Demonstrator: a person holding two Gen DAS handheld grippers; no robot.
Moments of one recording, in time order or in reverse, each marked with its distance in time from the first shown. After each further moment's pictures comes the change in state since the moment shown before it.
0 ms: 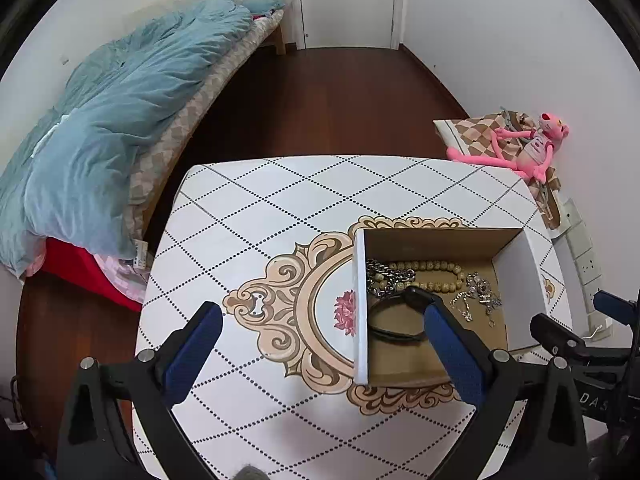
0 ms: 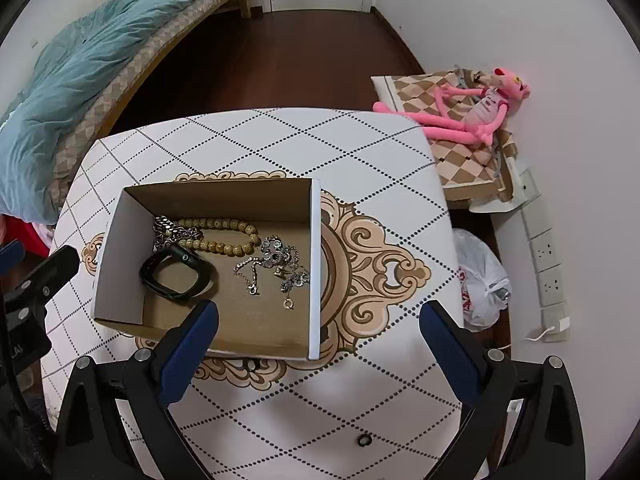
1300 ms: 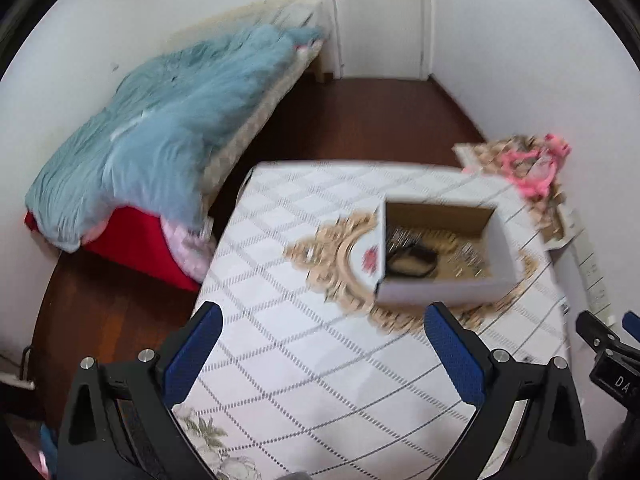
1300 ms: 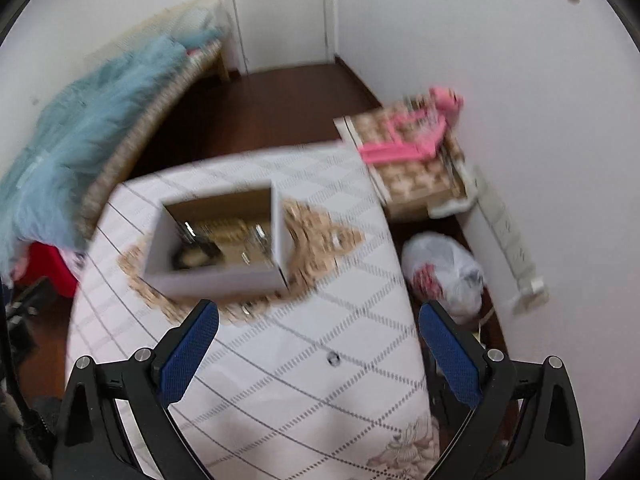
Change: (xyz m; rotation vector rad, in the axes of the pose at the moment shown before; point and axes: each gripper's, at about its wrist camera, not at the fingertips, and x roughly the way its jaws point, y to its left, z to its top) left arm -0.092 0.006 -0.082 -0.075 -0.081 0.130; right arm -0.102 -0.044 -0.101 0.145 -0.179 -0.001
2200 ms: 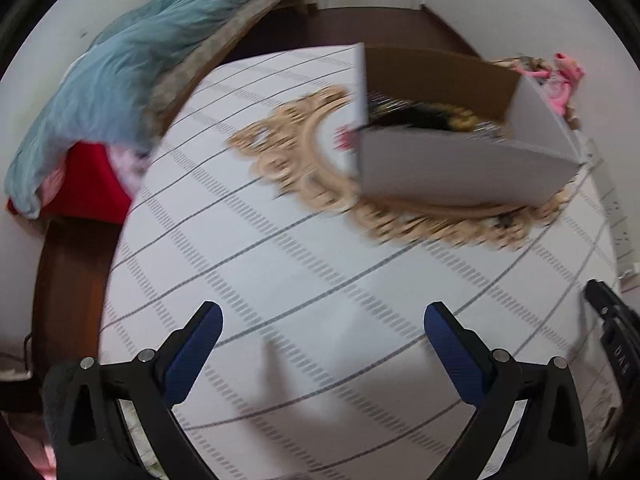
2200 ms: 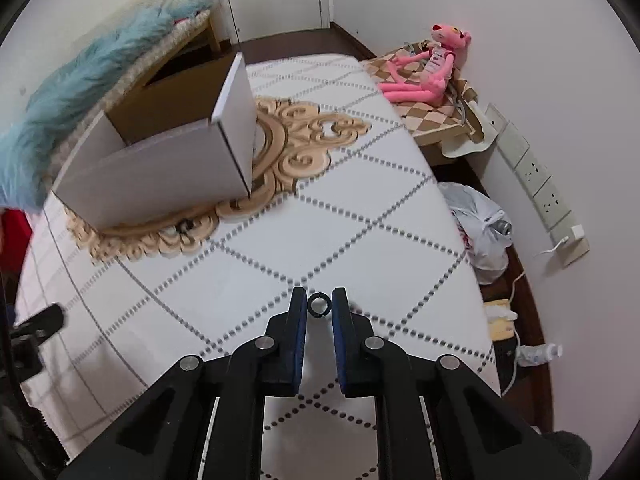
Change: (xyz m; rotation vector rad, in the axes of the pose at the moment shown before) left arm 0.094 -0.055 -0.056 0.073 0.204 -0.042; right arm 0.109 -0.012 -0.072 0.030 0.049 0.022
